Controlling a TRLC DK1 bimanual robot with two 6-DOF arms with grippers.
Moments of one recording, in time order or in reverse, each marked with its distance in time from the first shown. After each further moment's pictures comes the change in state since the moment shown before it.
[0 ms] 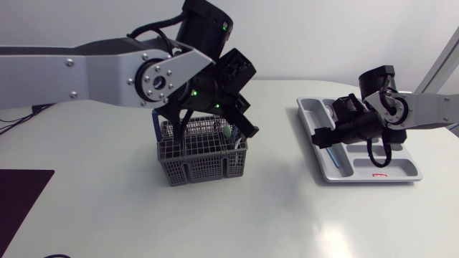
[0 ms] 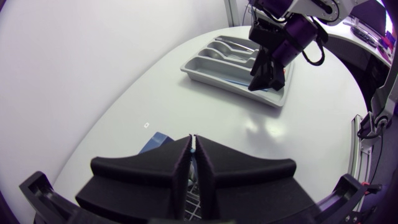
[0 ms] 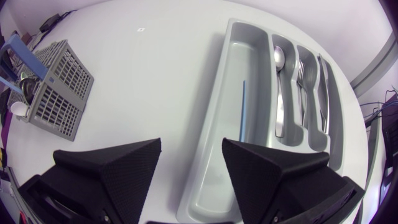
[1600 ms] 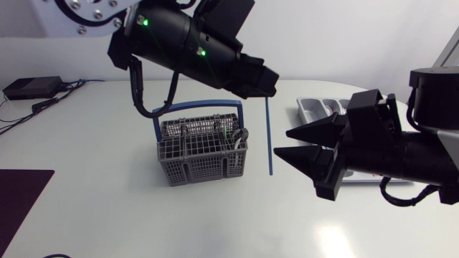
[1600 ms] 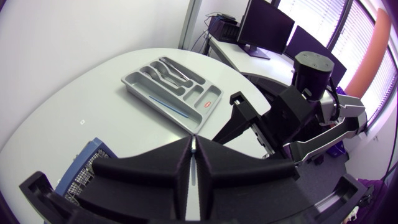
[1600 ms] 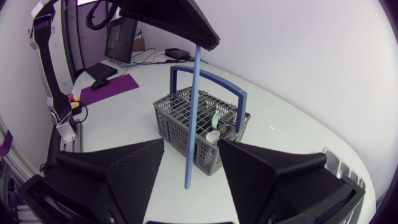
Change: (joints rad) left arm 0.004 -0.088 0.198 -0.298 0.437 -0.319; right arm 0.393 -0.716 -0.301 0.075 -0.349 -0.045
